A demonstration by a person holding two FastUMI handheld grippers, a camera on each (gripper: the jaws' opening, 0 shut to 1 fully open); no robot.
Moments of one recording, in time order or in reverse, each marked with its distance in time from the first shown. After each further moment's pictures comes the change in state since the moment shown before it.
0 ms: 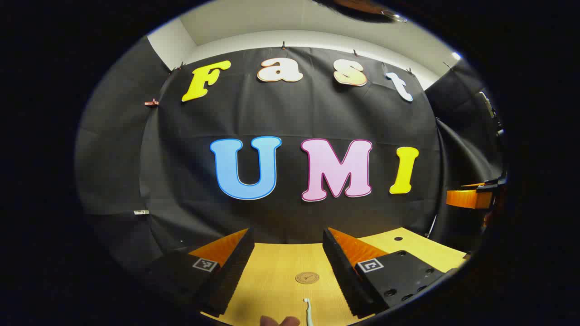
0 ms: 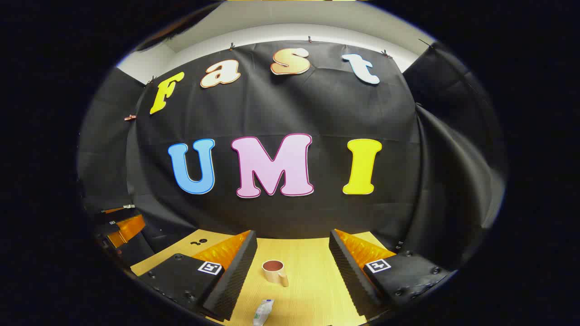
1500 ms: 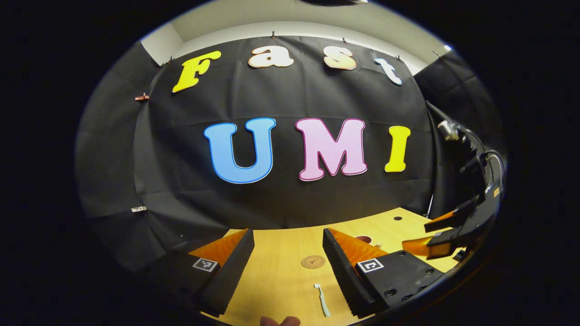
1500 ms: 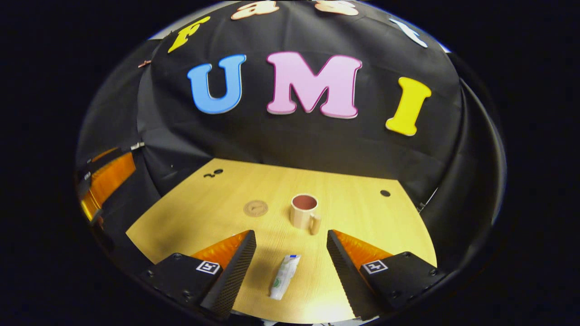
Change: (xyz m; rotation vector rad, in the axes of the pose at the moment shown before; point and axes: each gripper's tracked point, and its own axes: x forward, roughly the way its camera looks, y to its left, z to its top) left arm -0.012 0.027 -0.062 0.043 0.101 -0.058; right arm 0.017 0.093 -0.200 -0.129 0.541 0.112
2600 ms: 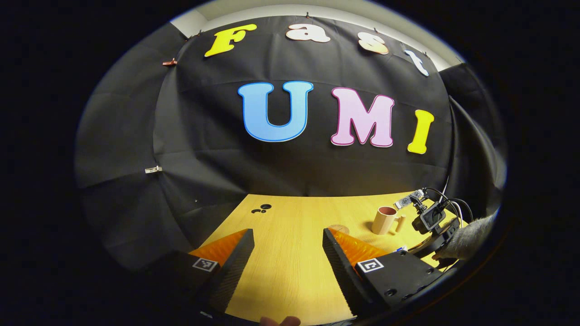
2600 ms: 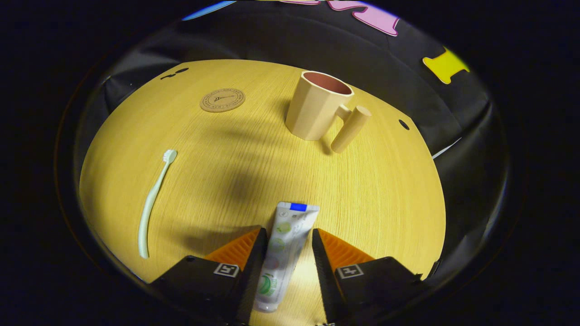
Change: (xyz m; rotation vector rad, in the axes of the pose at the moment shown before) left arm -0.017 0.085 -0.098 -0.094 0.159 0.092; right arm 0.127 -0.002 -0.170 -0.101 0.523 -0.185
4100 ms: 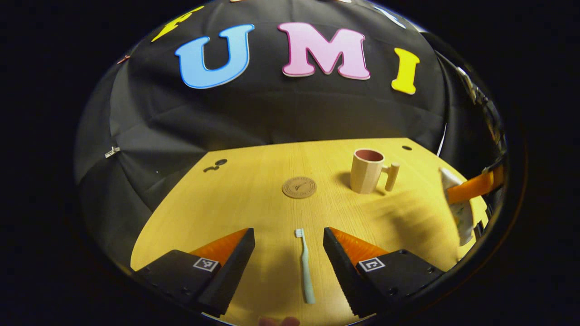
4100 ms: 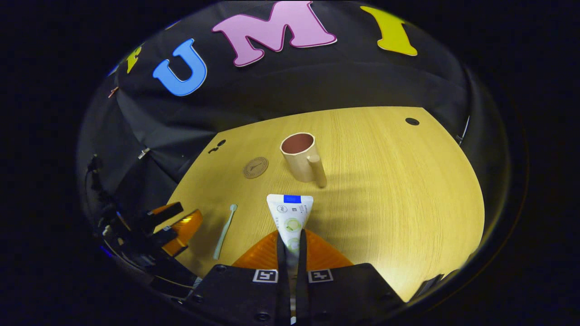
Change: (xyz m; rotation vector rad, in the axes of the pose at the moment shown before) left arm 0.111 -0.152 -0.137 0.140 0.351 -0.066; right arm -0.113 -0.077 0.041 0.309 -0.269 0.494
